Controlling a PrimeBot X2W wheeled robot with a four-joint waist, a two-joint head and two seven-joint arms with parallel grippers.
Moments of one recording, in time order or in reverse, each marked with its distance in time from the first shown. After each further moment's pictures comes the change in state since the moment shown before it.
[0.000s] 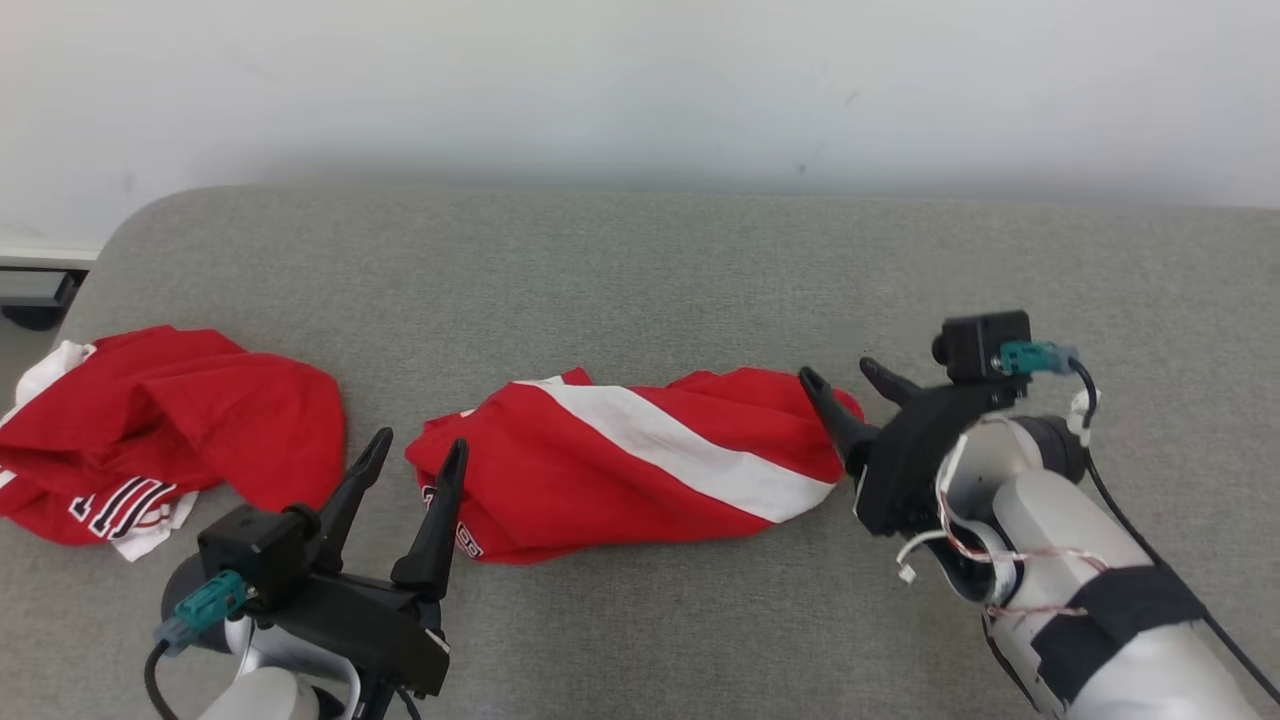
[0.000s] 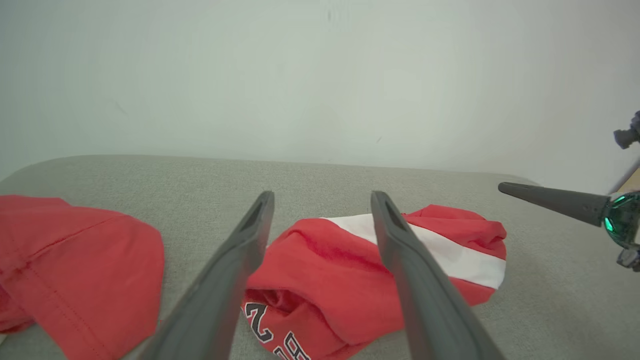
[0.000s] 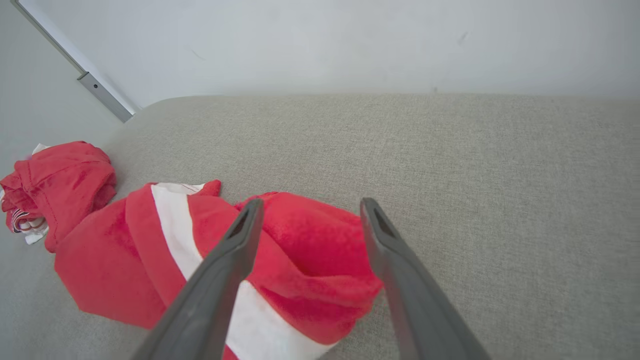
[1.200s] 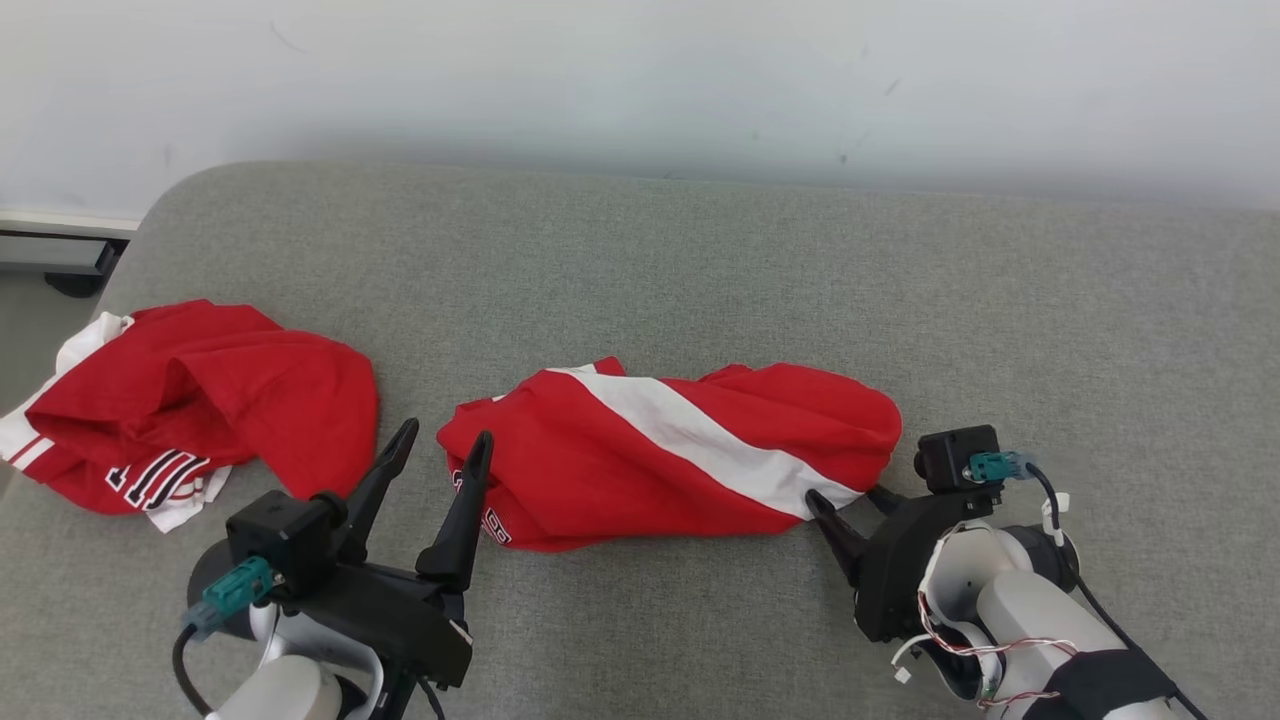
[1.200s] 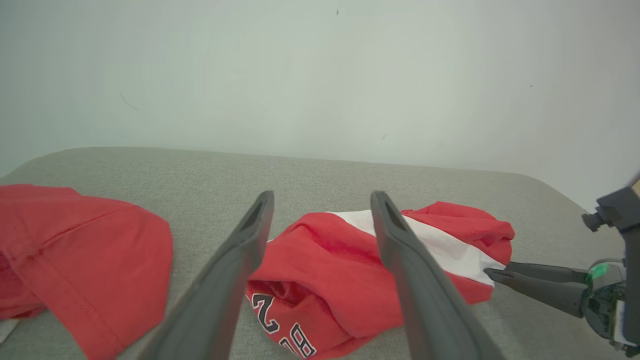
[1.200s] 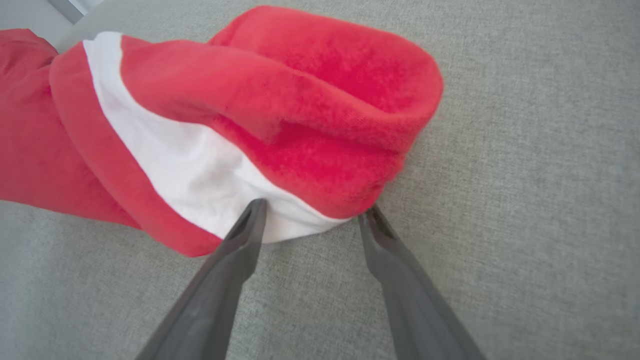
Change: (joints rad) left arm -0.027 -0.031 -0.020 0.009 0.008 -0.002 0.013; right arm 0.130 -0.003 0.046 0.077 -0.033 0.000 -0.025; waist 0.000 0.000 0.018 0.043
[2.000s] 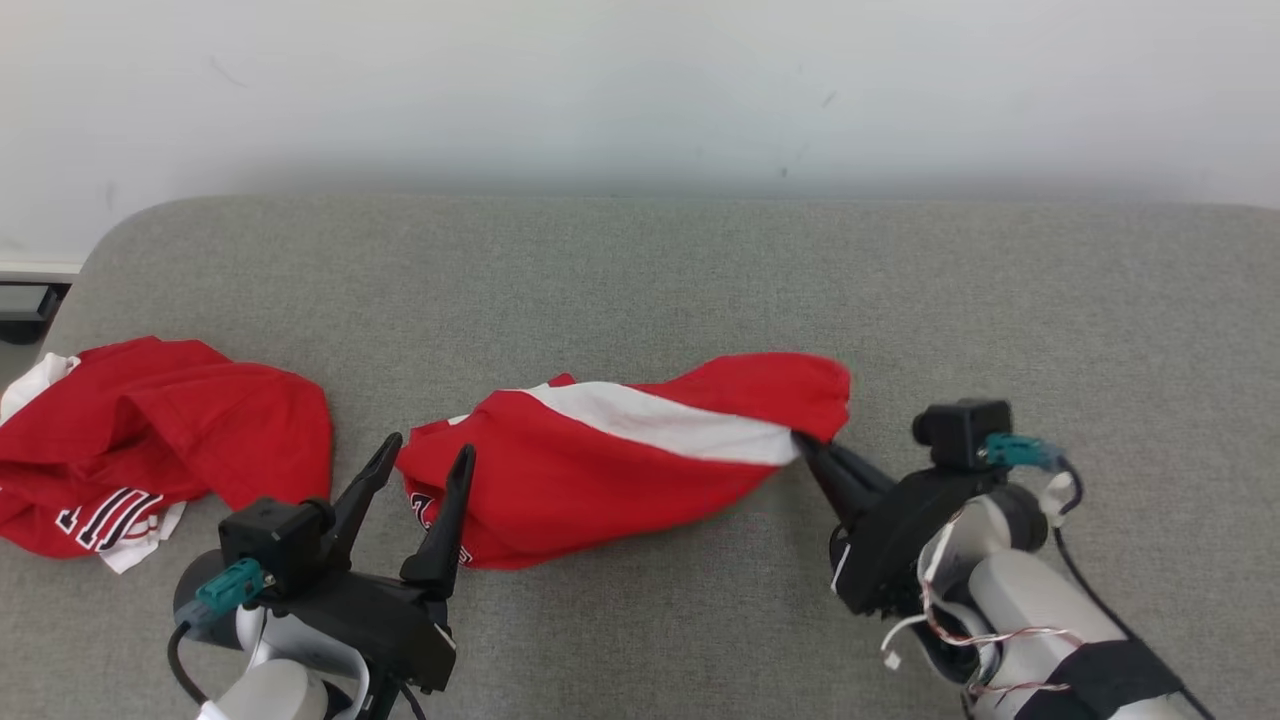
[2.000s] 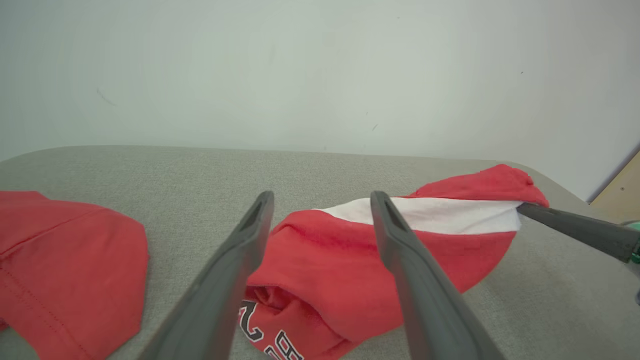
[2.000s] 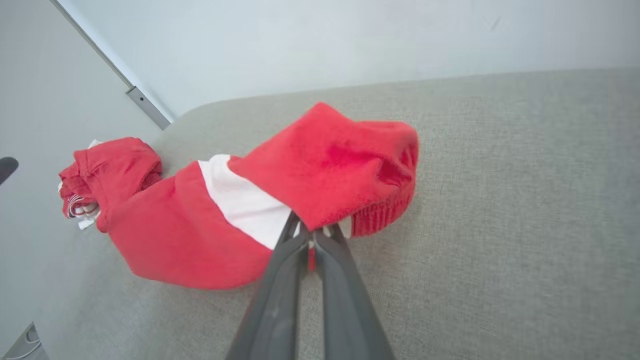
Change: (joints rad) left arm 0.001 0.006 0.008 0.060 -0.002 -0.016 0.004; right arm 0.013 0.021 -0.016 -0.119 0.050 0.073 -0.117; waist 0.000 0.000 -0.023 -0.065
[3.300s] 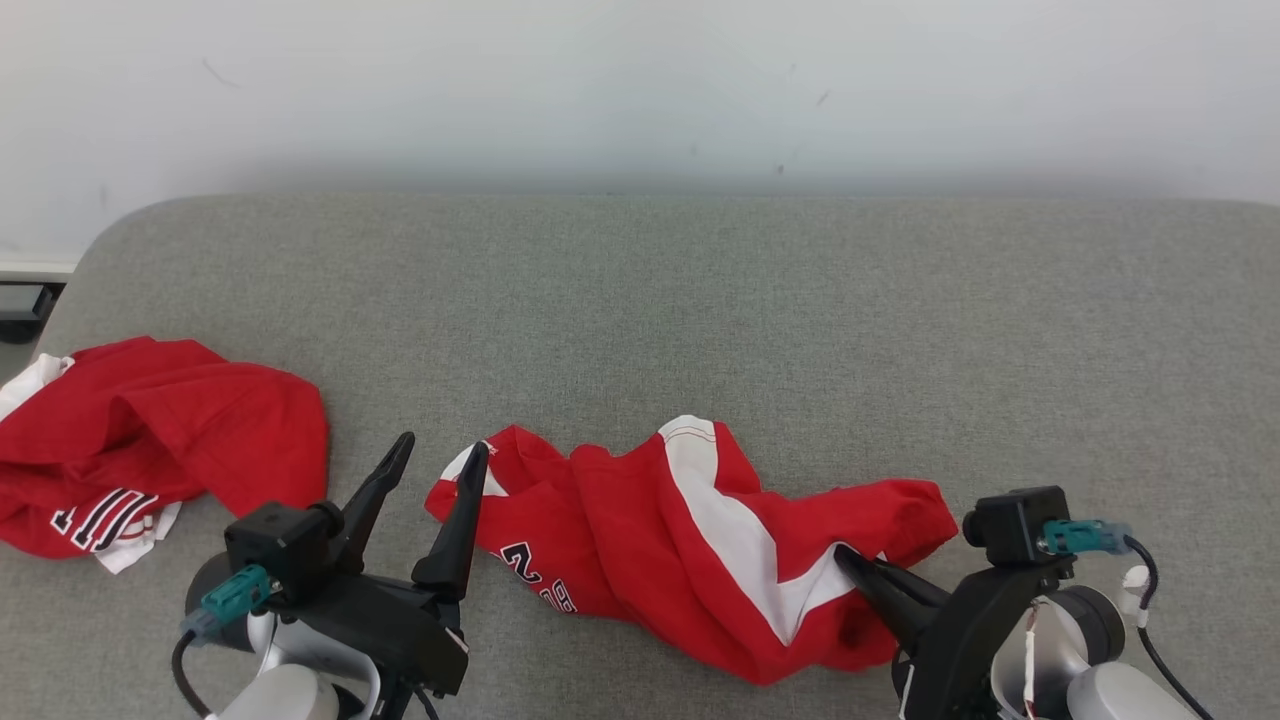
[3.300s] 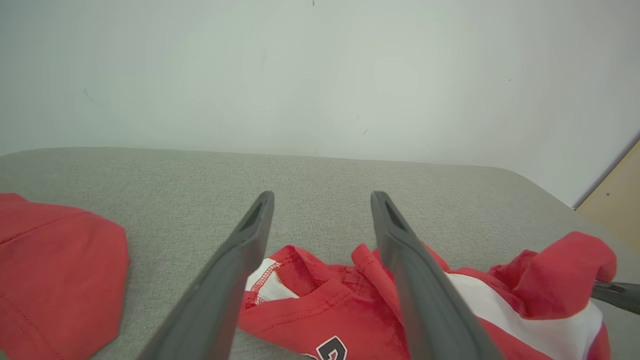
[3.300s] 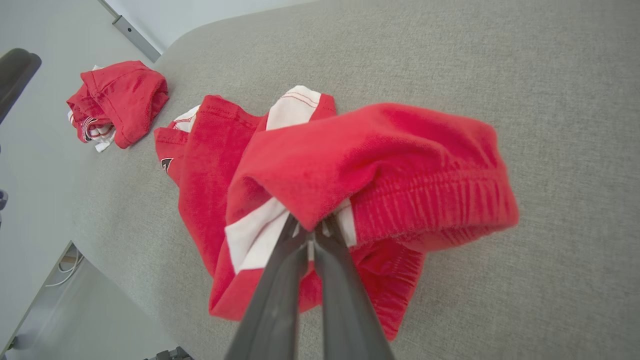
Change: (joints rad) left arm 0.021 -0.011 0.006 -0.040 0.002 0.009 0.000; right arm 0.313 -0.226 -0.017 -0.579 0.086 -0.179 0.306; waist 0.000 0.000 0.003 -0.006
